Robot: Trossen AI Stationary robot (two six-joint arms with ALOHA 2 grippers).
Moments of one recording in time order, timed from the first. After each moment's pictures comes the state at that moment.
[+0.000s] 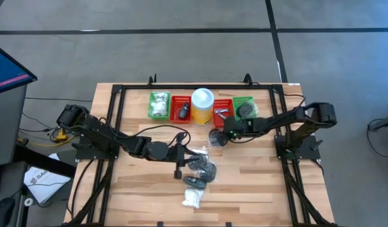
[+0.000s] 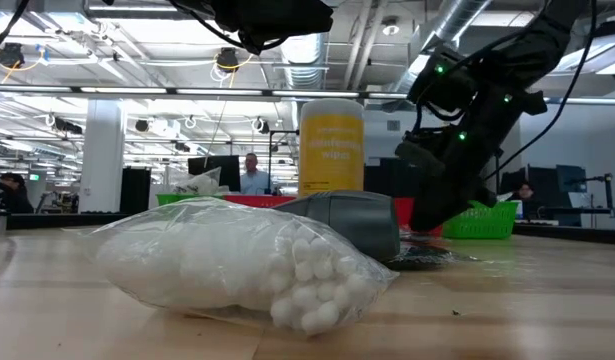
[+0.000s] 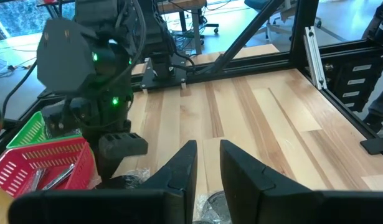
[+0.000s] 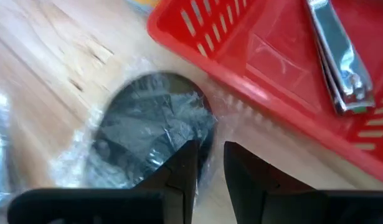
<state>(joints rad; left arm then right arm) -0.33 1.52 0.85 0.37 -0.34 0.06 -0.10 1.55 0.61 -0.06 0.24 0.75</state>
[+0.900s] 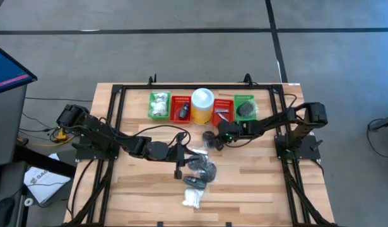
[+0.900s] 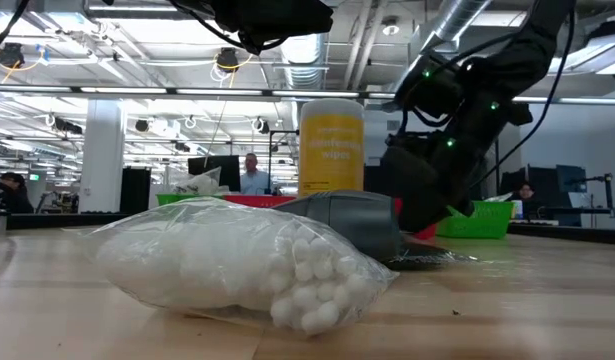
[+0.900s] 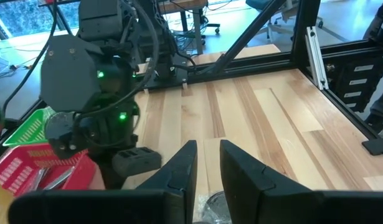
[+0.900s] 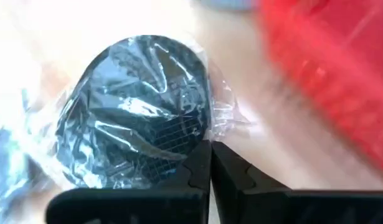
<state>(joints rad) -0.33 1.52 0.86 0.37 -0.35 0.06 -0.07 1.67 0.65 0.05 0.17 0.64</state>
